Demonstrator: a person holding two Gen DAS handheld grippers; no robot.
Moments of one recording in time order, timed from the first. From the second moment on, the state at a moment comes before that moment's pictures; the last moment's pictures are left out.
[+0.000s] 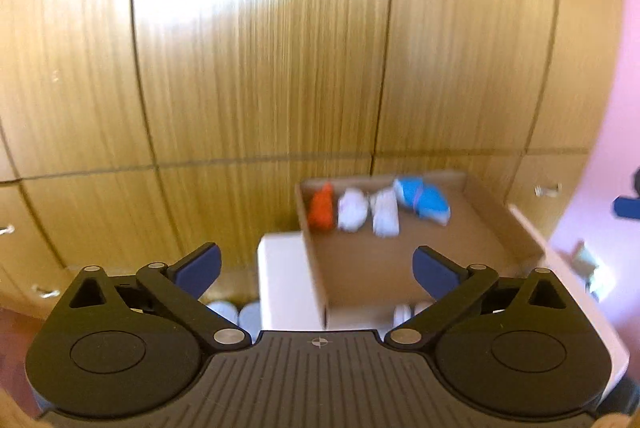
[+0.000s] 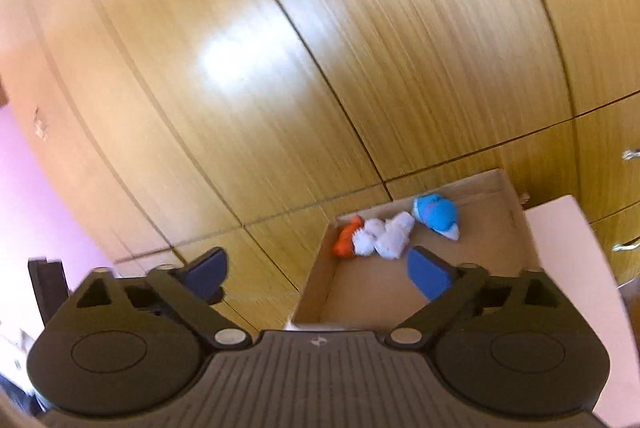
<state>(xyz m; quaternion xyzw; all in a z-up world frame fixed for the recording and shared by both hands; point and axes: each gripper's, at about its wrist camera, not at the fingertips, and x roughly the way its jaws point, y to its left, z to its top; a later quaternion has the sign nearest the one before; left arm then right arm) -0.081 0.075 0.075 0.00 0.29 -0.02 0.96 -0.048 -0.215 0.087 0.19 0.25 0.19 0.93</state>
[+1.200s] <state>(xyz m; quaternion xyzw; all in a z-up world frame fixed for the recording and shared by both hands) -0.159 -0.030 -0.057 0.01 0.39 -0.07 0.92 -0.101 -0.203 -0.053 -0.05 0.30 0.13 0.94</state>
